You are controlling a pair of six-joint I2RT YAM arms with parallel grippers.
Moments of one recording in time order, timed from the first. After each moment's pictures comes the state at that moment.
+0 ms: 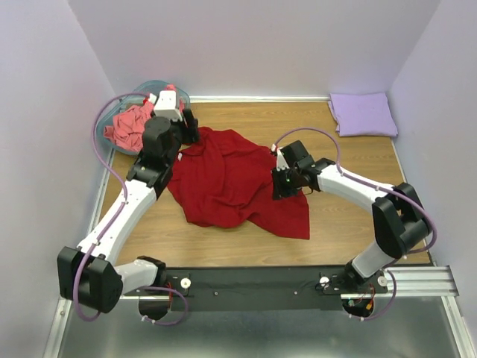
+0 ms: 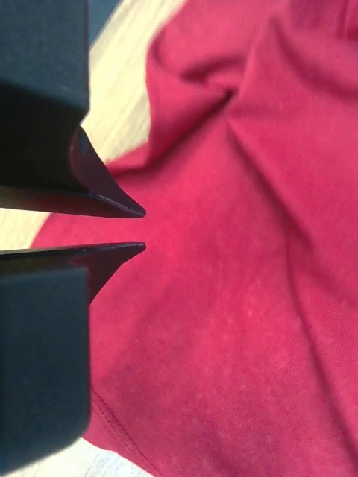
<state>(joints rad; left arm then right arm) -0.32 1.21 1.06 0.08 -0.18 -0.19 0.59 1.58 1.03 -0.46 -0.21 0.23</state>
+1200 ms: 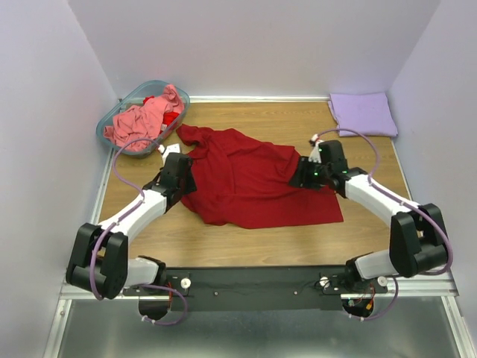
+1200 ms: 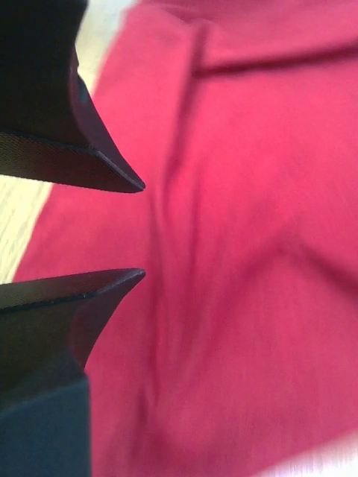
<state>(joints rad) -0.32 1.29 0.69 -0.19 -0.24 -0.47 0.27 1.40 0.81 -0.23 -0.26 0.38</state>
